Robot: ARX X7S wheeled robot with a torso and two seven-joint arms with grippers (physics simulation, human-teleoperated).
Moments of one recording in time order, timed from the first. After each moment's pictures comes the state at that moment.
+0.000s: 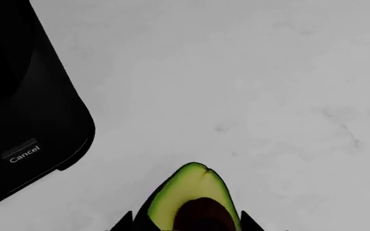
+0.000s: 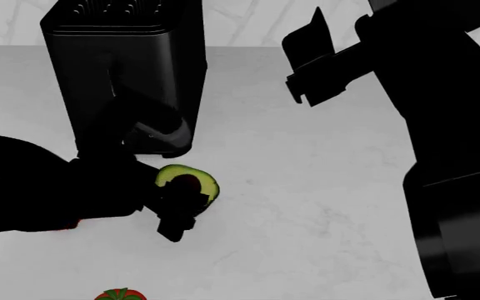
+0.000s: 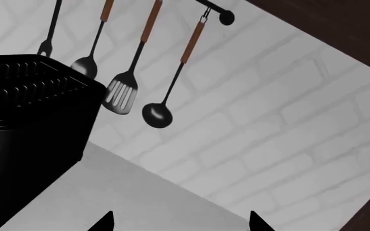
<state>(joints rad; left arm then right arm) -1.27 -0.27 0.78 -0.43 -0.98 -1.09 0.08 1.30 0.41 -0.35 -0.34 0.20 1.45 -0.18</state>
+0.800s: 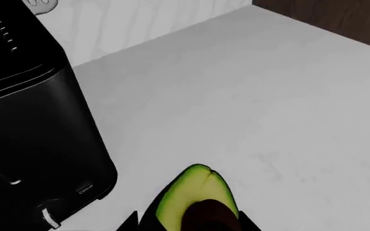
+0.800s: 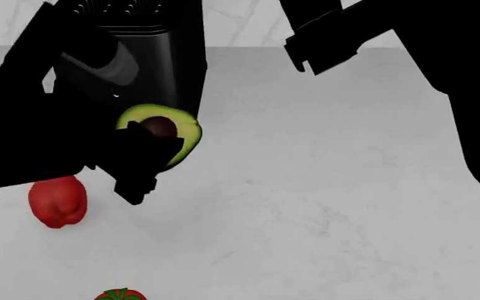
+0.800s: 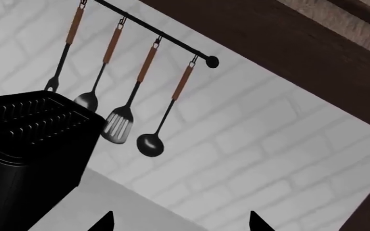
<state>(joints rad) -1.35 -0.39 0.47 -0.05 -1.39 -1.41 -0.34 1.52 0.53 -0.33 -0.39 0.83 1.57 0.25</state>
